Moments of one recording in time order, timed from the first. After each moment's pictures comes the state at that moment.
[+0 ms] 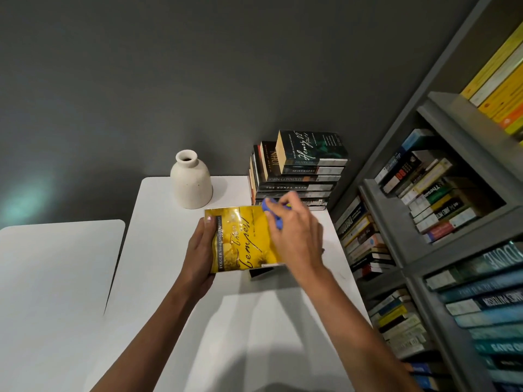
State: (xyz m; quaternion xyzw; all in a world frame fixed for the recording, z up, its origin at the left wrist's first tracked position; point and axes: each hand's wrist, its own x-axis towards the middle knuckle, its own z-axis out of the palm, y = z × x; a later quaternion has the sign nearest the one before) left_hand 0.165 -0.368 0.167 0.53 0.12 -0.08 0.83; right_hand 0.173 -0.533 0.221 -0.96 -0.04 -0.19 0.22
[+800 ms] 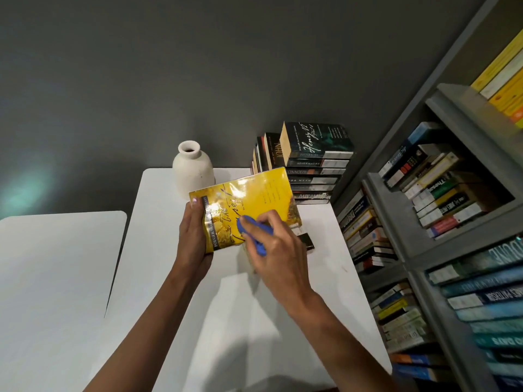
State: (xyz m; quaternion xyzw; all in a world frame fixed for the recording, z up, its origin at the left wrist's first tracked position) left_hand 0.181 -0.359 0.172 0.48 0.16 -0.02 0.86; right_hand 0.136 -0.504 0.204 -0.93 -0.14 -0.22 0.26
